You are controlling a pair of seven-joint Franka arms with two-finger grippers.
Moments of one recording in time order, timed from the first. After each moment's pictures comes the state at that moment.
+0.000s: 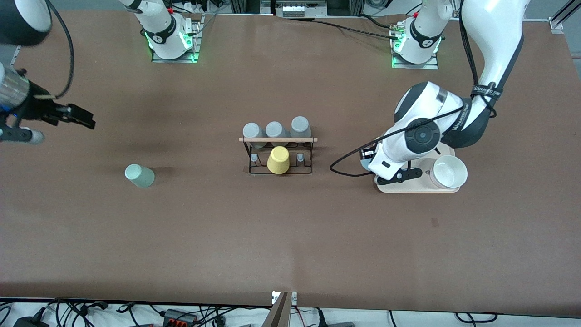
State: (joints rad) left arm 0.07 0.48 -0.54 -1.64 0.05 1.84 -0.77; right arm 0.03 0.10 -0.03 -1.66 -0.01 1.65 0.10
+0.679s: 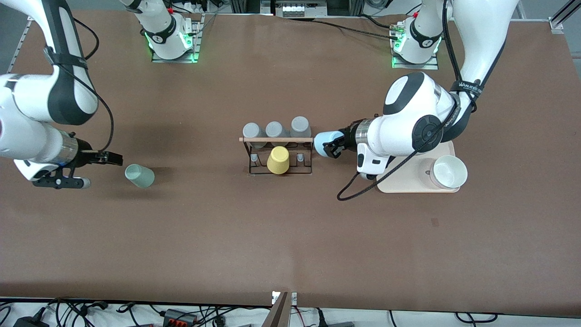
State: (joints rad) left arm -0.02 0.52 -0.54 -1.54 -0.30 1.90 -1.20; right arm 0.01 0.33 -0.04 -1.78 -0.02 1.98 0.02
